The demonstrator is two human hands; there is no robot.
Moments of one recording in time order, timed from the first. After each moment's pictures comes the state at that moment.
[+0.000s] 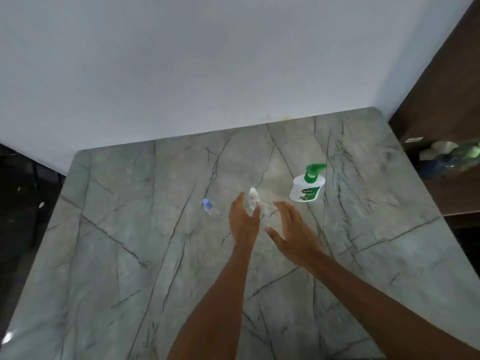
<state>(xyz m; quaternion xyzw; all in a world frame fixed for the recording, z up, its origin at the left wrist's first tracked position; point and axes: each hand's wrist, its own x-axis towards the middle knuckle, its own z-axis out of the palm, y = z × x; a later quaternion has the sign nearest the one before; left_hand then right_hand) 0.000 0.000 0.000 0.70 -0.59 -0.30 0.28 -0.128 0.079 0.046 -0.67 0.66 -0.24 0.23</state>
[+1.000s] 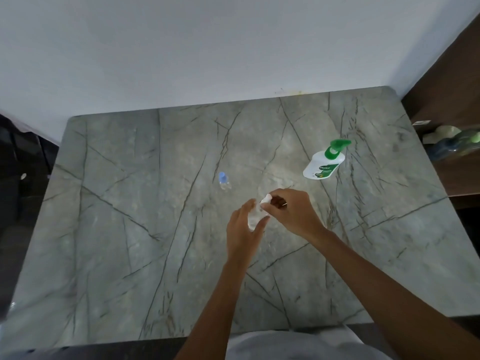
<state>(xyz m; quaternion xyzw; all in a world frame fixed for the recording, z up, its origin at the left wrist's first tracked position) 0.080 0.080 0.029 0.62 -0.67 -0.33 0.25 -0.076 0.063 0.072 -0.61 0.65 -0.31 0.31</state>
